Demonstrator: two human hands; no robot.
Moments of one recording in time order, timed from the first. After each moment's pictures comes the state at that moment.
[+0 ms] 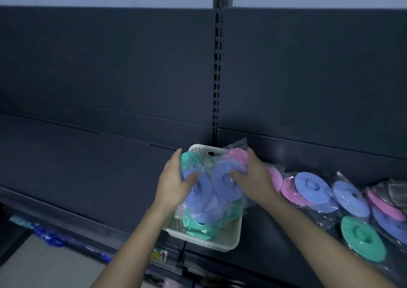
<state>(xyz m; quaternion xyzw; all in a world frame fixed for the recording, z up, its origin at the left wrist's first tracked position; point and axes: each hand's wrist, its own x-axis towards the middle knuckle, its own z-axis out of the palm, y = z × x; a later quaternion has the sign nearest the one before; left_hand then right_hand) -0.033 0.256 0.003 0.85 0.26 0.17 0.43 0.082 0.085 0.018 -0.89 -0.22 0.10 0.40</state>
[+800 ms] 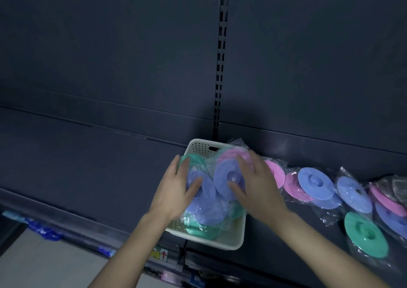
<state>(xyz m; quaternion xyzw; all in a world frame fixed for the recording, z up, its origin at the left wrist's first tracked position) -0.045 0.258 -0.012 0.93 0.20 0.08 0.29 0.067 0.071 -0.009 -0.92 -0.35 -0.01 0.18</state>
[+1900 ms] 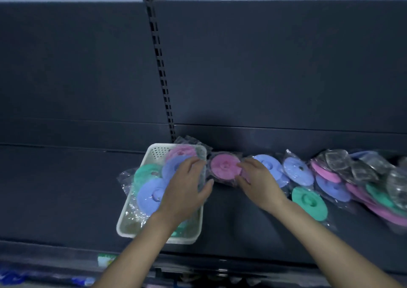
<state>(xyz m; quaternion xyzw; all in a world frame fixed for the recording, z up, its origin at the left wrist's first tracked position) -0.003 0.162 0.007 0.94 0.00 0.18 0.28 0.092 -0.027 -0.005 -0.92 -0.28 0.02 0.26</state>
